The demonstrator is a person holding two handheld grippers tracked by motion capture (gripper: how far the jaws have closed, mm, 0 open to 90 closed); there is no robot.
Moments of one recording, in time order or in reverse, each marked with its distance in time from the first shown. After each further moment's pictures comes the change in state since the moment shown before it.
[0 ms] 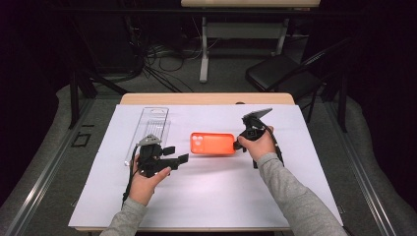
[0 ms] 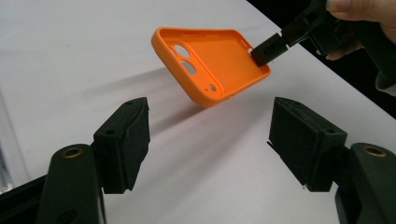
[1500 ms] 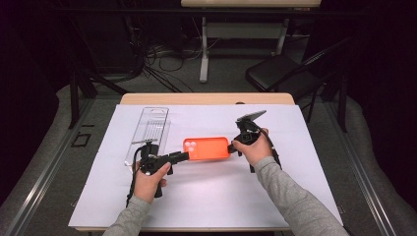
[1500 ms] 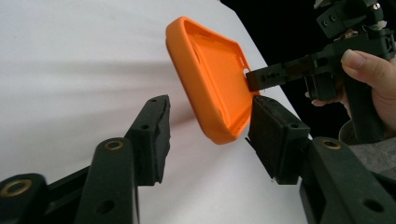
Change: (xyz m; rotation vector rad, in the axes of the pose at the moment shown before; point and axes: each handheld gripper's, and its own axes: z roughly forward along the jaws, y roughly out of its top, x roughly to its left) left arm 0.019 -0.015 0.016 -0.026 -0.121 -0.352; right arm 0.019 -0.013 0.000 0.018 0.025 -0.074
